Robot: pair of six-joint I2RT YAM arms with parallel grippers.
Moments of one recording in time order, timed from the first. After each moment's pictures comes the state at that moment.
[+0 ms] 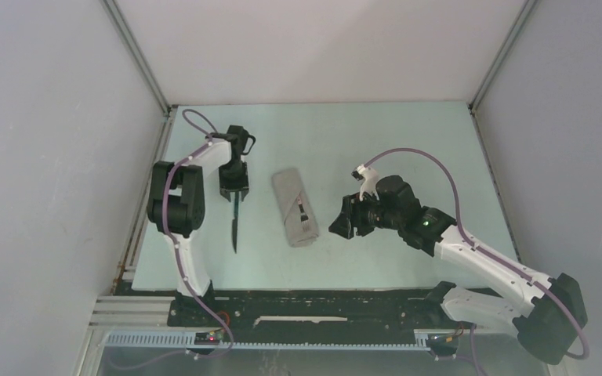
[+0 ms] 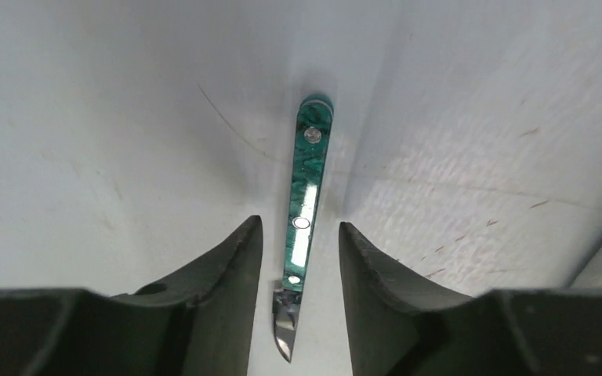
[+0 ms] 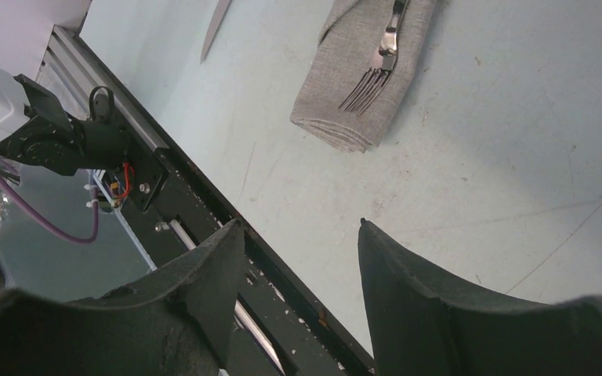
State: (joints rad) left arm -0.18 1.99 1.42 -0.92 -0.16 -0.31; right arm 0.72 1.04 0.76 -0.30 -0.30 0.45
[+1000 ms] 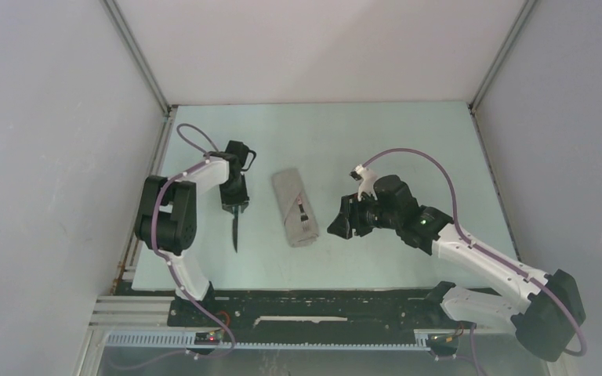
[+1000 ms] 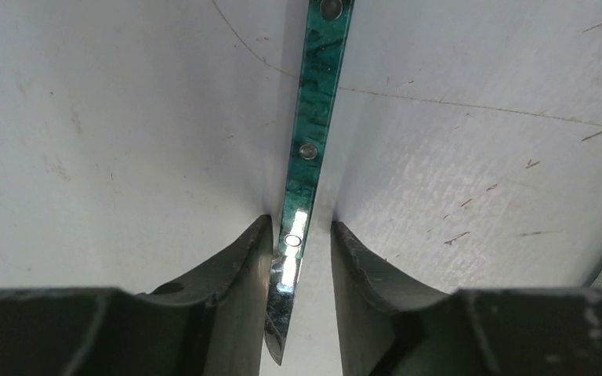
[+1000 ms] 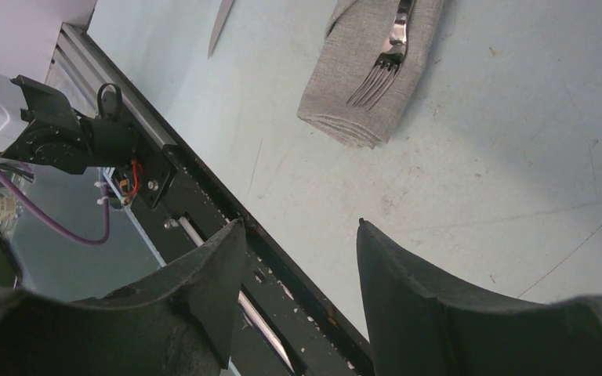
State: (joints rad) left arm -0.22 1.81 1.16 -0.75 -0.18 -0.41; right arm 0.72 1.06 0.76 -0.29 -0.32 0.48
